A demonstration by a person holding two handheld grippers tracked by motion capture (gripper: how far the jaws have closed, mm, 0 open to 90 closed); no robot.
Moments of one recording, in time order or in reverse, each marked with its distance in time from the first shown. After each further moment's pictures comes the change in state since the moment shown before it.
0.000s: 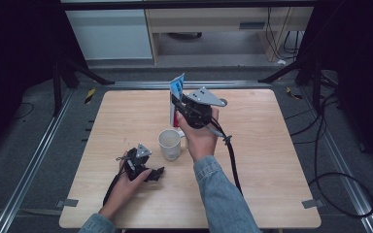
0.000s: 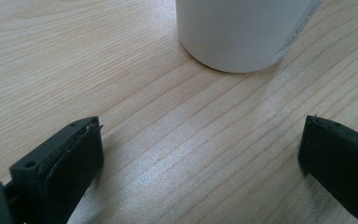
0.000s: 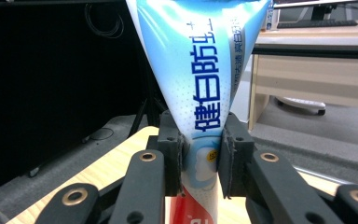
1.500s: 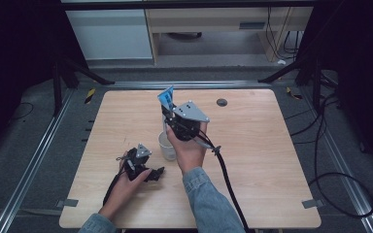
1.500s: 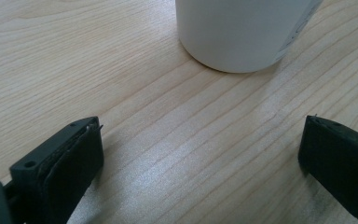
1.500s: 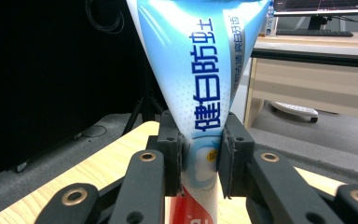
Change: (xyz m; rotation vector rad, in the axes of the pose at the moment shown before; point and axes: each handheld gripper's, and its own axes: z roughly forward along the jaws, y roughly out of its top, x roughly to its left) left arm 0.000 0.000 0.000 0.001 -0.002 0.002; right arm 0.032 -0.029 0.006 -0.020 -0.022 -0.058
